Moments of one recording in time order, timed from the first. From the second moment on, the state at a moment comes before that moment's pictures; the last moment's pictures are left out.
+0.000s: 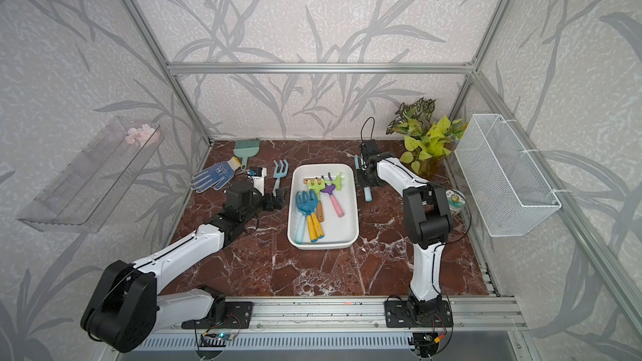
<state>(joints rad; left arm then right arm) -0.37 1.24 0.63 0.15 0.02 -0.26 0.28 2.02 1.56 -0.71 0.02 0.17</state>
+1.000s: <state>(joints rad) -0.37 1.26 0.64 0.14 0.04 -0.26 0.23 2.19 1.70 -0.76 -0.05 0.20</state>
